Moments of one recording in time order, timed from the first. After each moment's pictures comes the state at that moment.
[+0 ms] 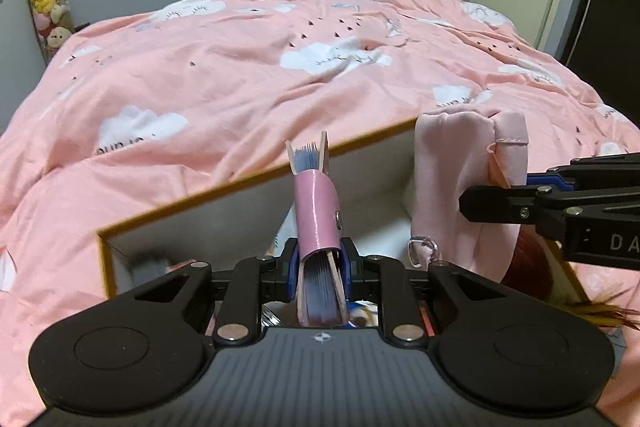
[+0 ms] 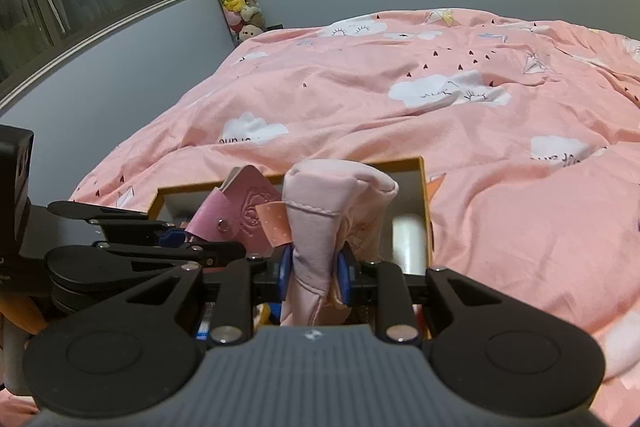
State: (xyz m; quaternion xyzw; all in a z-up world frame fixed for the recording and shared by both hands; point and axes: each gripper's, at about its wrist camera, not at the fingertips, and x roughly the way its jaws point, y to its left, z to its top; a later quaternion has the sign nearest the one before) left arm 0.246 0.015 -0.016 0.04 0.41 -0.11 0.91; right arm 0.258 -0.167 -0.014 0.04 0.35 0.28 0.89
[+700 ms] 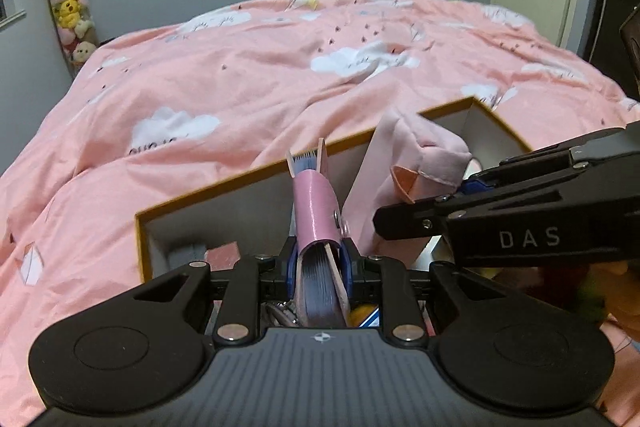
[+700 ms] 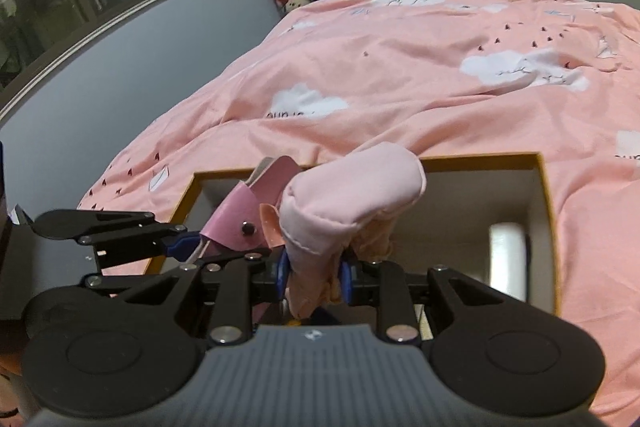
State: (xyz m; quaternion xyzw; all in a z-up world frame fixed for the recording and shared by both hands) left arm 0.231 0.025 -0.030 0.06 0.39 -0.07 0.92; right arm 0.289 -0.111 -0.045 0.03 0.39 0.35 0.85
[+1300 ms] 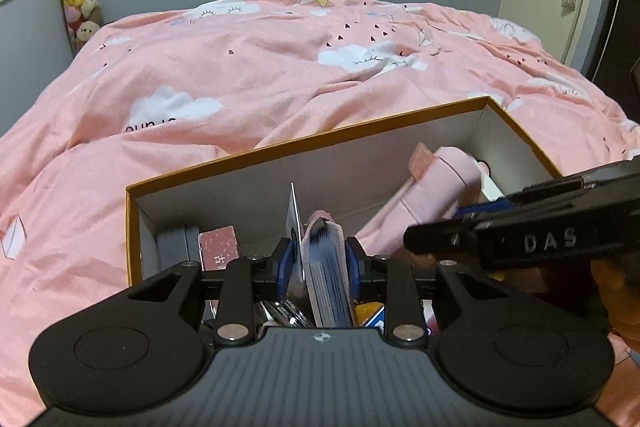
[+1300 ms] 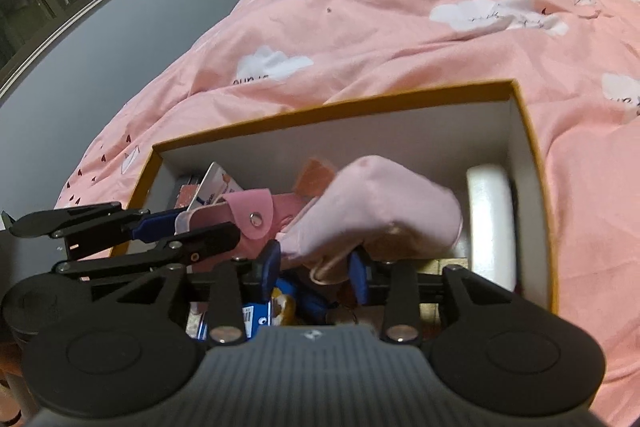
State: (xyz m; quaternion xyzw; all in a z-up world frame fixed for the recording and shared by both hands) left arm 0.231 0.040 -0.044 0.01 0.39 -0.08 0.92; right arm 0.297 -0.124 -0.065 0.04 0.43 0.31 0.85
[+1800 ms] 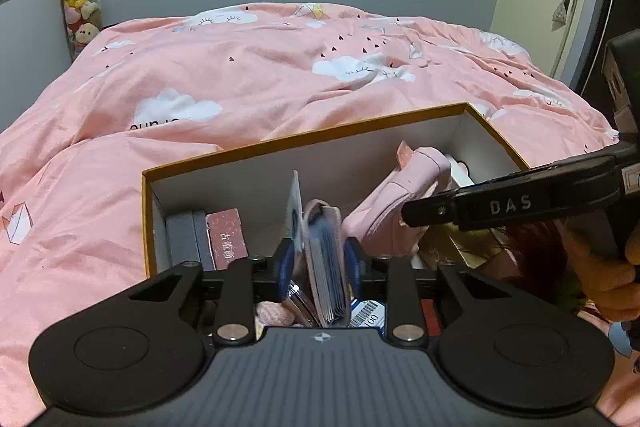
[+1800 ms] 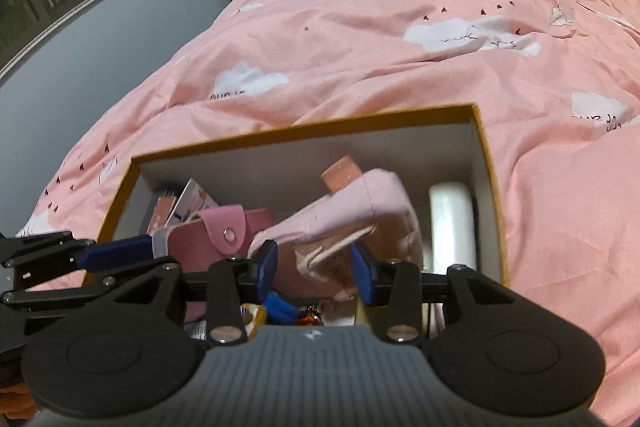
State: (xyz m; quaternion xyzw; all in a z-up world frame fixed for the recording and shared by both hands) left arm 0.207 0.044 -0.036 0.00 0.37 -0.09 0.92; right arm 0.295 -0.127 -0.063 0.02 0.42 0.28 0.86
